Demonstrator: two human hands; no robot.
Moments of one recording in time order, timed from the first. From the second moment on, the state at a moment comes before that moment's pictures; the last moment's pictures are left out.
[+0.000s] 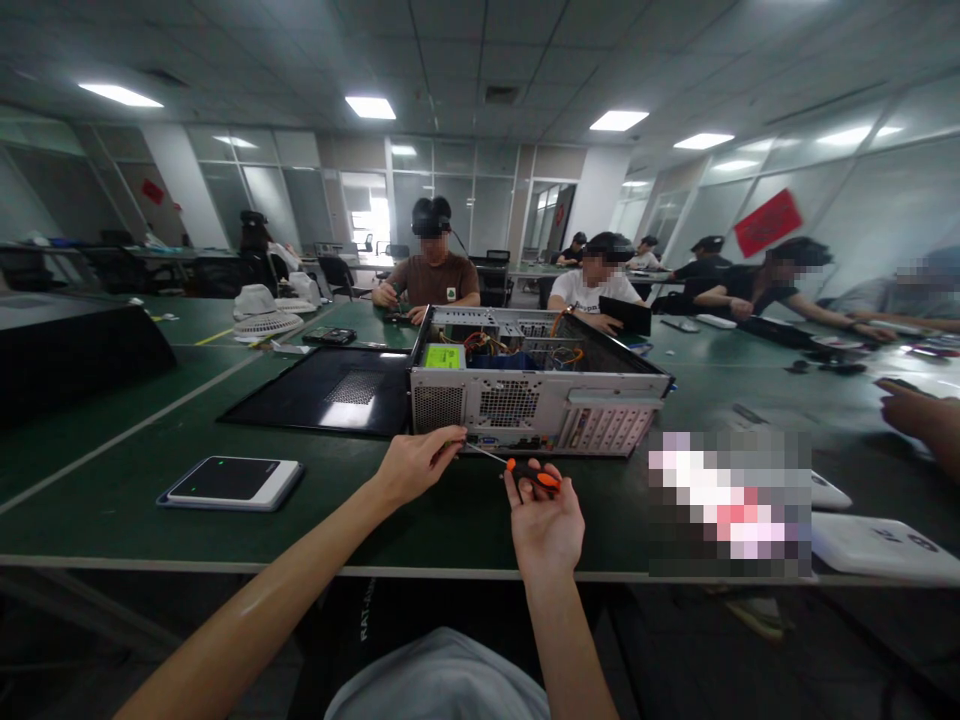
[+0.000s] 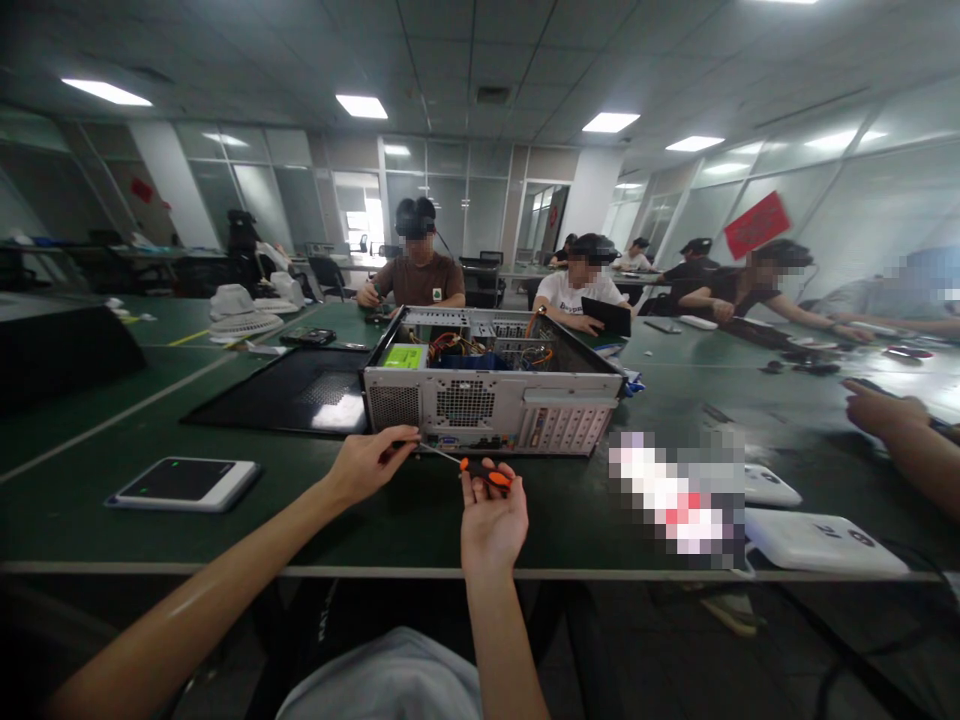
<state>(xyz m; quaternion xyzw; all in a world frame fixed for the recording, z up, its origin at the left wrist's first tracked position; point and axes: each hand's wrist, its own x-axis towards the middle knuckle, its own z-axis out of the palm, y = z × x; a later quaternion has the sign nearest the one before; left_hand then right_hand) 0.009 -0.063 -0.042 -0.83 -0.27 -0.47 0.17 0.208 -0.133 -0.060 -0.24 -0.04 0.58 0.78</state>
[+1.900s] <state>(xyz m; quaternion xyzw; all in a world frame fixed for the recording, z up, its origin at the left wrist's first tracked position) 0.003 -0.063 -0.043 -0.83 -0.26 -0.46 0.21 0.211 -0.130 -0.072 -0.25 -0.11 0.56 0.78</state>
